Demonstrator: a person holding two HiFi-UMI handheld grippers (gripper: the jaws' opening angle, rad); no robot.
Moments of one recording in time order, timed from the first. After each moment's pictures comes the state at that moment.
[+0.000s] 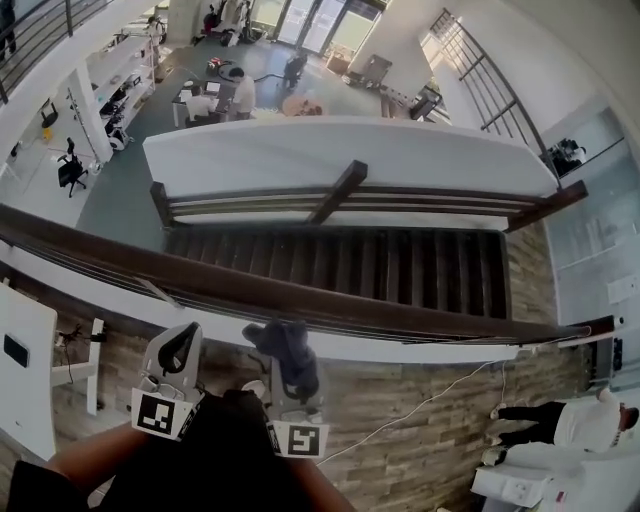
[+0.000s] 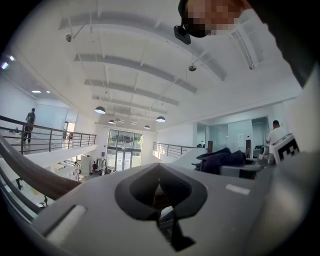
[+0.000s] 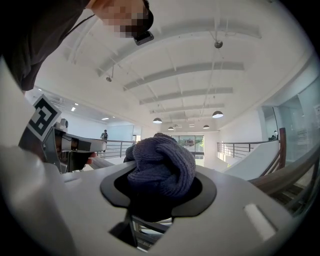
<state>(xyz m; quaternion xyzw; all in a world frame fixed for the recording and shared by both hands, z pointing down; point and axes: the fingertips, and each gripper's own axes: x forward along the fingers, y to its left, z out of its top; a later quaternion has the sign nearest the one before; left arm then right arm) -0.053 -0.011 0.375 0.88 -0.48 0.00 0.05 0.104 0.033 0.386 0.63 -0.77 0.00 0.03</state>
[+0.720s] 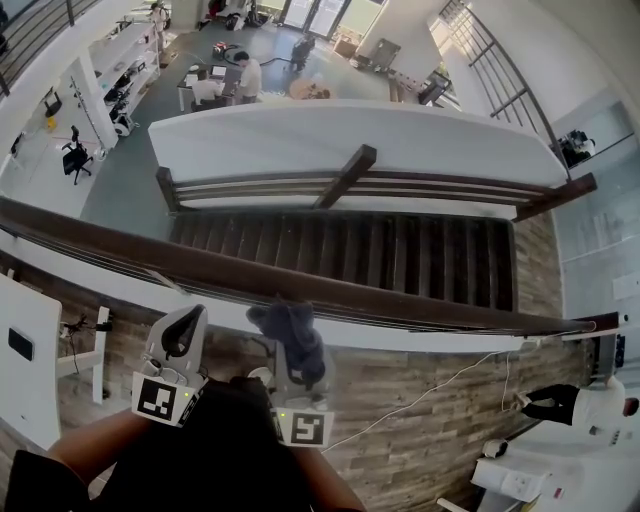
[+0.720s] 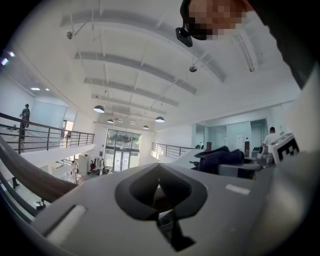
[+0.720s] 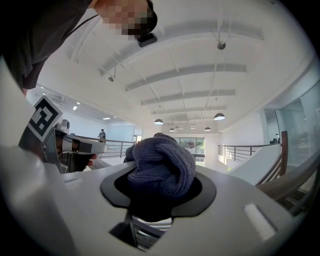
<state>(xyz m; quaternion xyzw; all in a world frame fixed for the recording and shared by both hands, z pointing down) -0.054 -0.024 0.366 0.88 -0.46 0.00 0.05 0.094 0.018 0.364 0.64 -0.77 0.00 0.02</state>
